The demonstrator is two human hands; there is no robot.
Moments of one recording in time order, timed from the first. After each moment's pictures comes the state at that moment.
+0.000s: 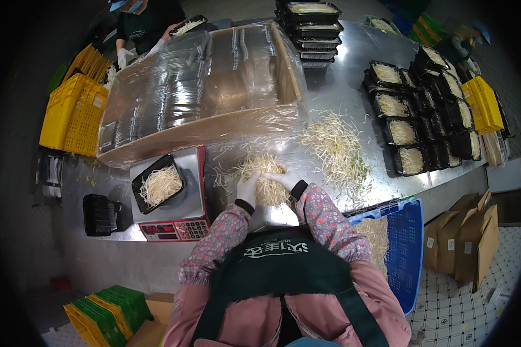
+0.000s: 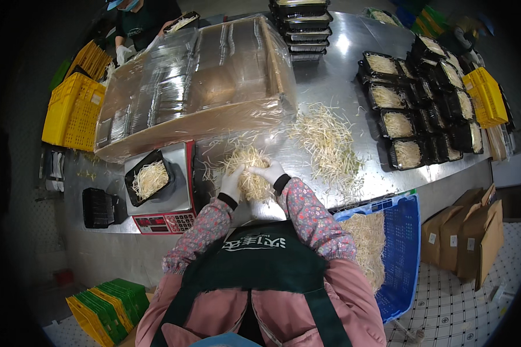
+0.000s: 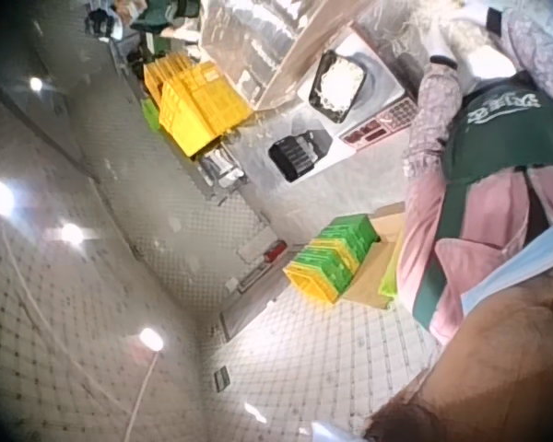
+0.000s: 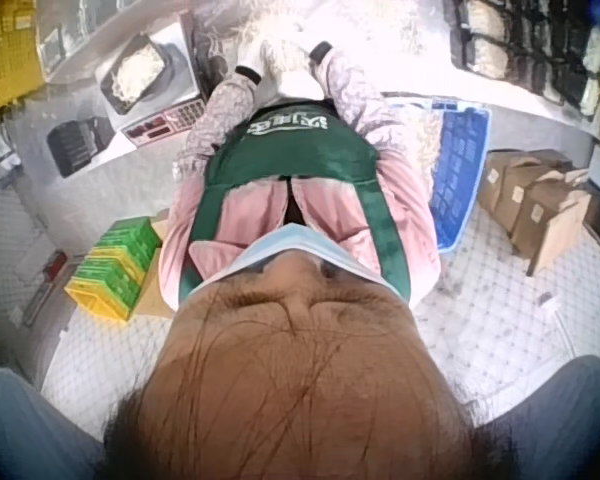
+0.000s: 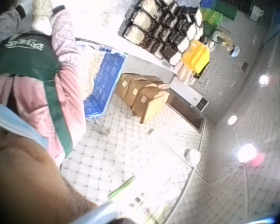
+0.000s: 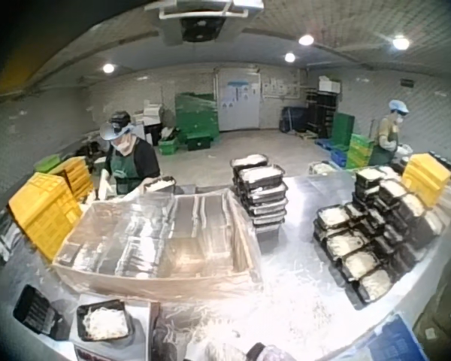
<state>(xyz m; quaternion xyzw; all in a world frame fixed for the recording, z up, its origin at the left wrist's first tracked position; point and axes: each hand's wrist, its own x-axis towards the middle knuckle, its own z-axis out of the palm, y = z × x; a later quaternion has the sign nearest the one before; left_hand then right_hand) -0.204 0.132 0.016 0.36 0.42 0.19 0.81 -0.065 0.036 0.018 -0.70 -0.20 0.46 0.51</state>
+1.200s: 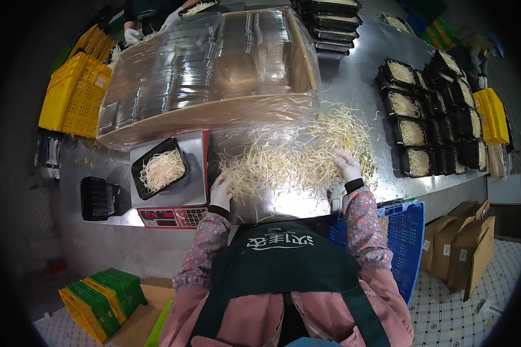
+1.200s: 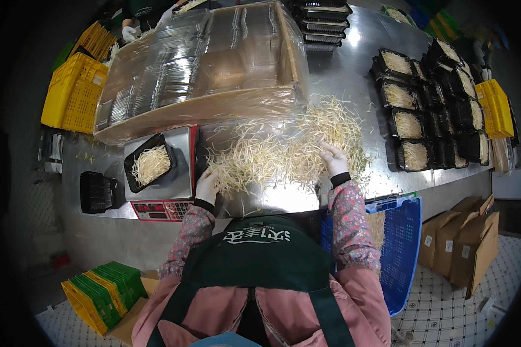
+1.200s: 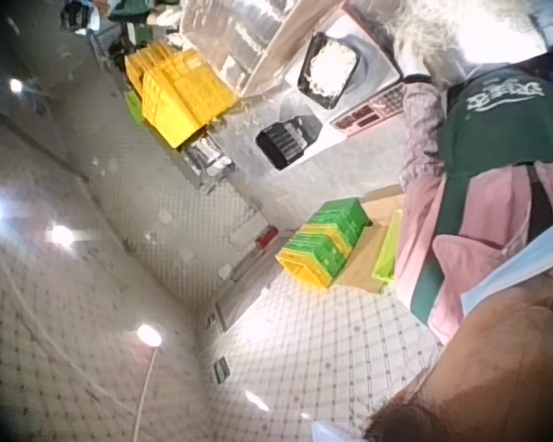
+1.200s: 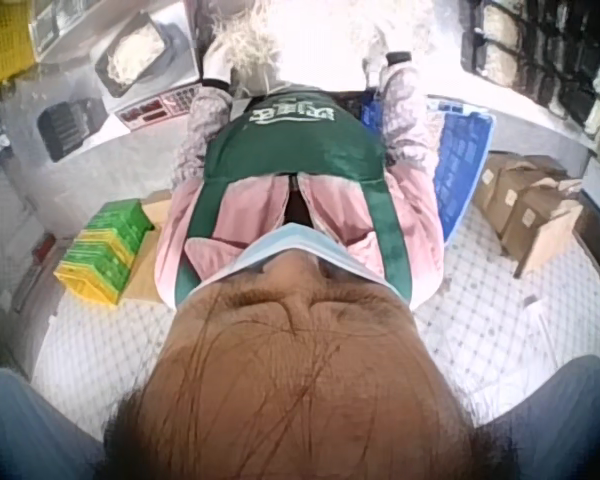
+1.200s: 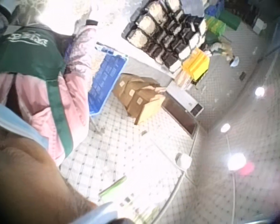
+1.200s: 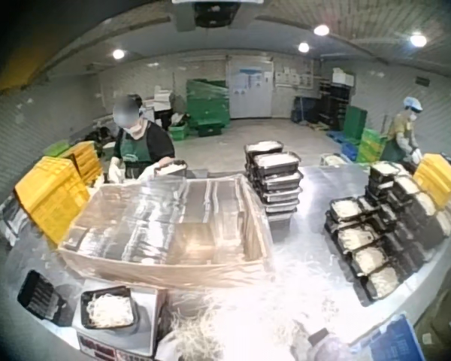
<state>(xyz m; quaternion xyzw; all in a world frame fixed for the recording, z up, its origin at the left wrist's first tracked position) -0.297 0.170 0.001 0.35 0.48 0.20 0.78 0.034 -0.082 -0.002 -0.65 -0.05 0.34 0.68</state>
